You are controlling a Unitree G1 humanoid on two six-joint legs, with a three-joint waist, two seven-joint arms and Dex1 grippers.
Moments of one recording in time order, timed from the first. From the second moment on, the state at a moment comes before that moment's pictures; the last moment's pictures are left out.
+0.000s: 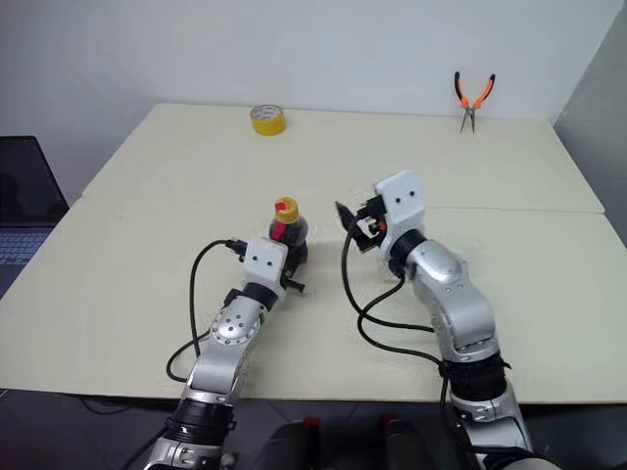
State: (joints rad) left arm -0.26 0.13 -0.08 0.02 0.11 0.06 -0.14; right arm -0.53 -0.14 0.10 -0.31 0.18 0.63 0.28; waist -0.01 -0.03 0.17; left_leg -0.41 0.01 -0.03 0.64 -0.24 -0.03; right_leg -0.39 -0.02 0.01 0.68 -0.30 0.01
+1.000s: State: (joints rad) left arm -0.26 0.13 -0.09 0.02 0.11 0.06 -0.15; right arm -0.64 -0.04 0.26 -0.25 0.15 0.62 0.32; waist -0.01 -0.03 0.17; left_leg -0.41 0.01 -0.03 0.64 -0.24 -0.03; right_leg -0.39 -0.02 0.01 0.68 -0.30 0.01
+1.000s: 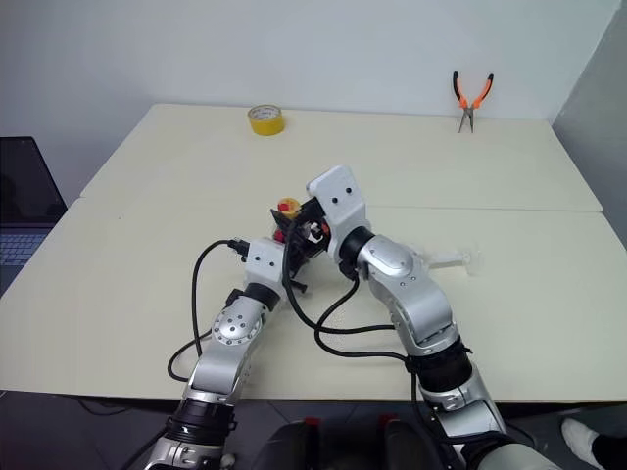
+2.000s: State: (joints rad) left arm -0.26 0.13 -0.09 0.02 0.11 0.06 -0.15; right arm -0.54 -0.16 0.17 -0.39 0.23 0.73 0.35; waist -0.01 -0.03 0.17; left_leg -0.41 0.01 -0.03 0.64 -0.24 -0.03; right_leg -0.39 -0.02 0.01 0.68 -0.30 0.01
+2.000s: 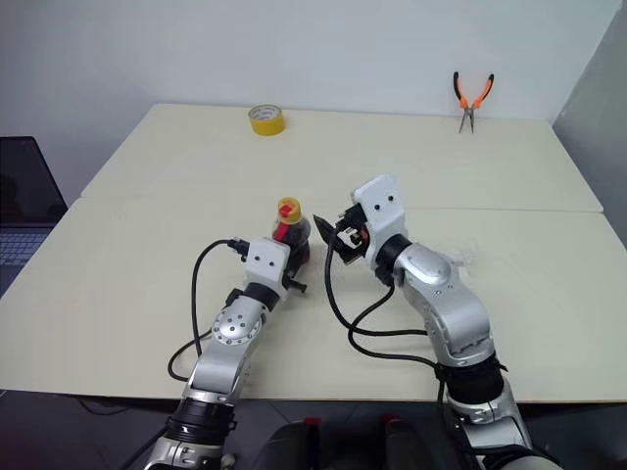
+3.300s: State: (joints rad) left arm -0.27 0.13 -0.09 0.02 0.11 0.06 -0.15; right arm -0.64 0.04 0.23 -0.23 0.18 0.65 0.26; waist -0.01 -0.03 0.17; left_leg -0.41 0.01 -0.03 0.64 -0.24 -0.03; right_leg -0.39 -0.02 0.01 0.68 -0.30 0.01
